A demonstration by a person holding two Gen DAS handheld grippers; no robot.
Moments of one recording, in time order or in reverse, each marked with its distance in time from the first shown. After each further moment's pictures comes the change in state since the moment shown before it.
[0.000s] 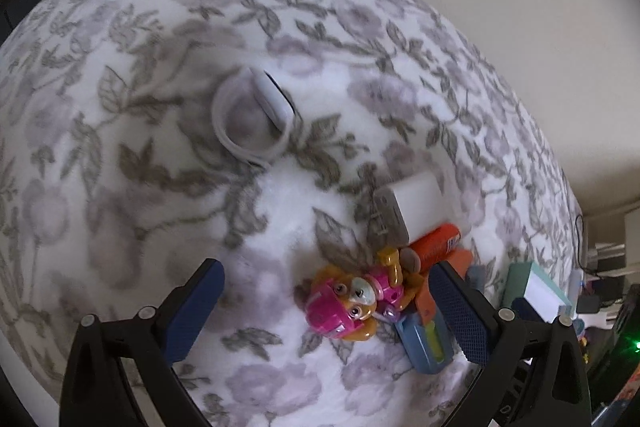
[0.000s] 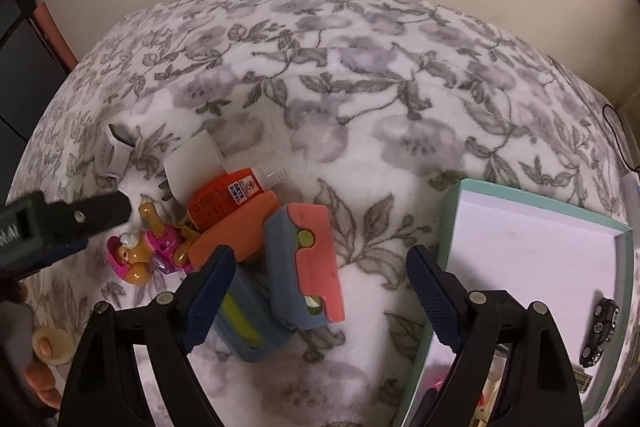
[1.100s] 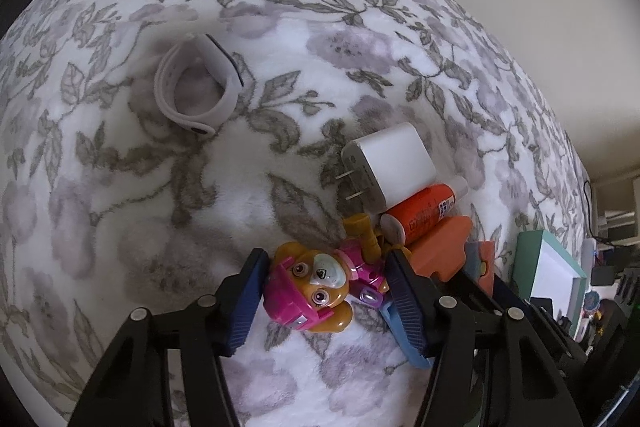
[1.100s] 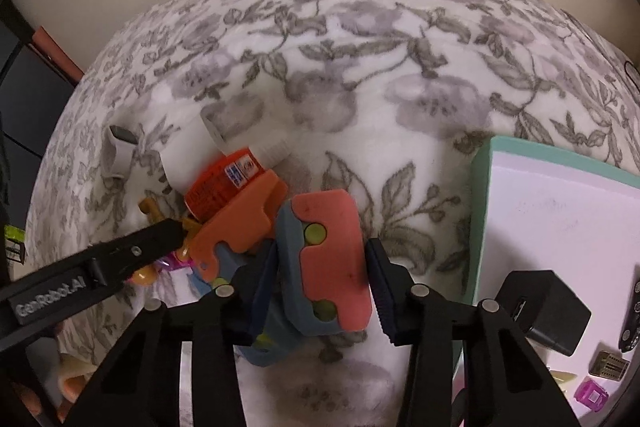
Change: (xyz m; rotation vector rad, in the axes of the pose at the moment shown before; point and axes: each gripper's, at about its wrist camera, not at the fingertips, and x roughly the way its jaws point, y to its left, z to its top) left arm 0.023 -0.027 -0.013 0.083 0.055 0.016; right arm 0.023 -0.011 -0.006 0.088 0.060 0.097
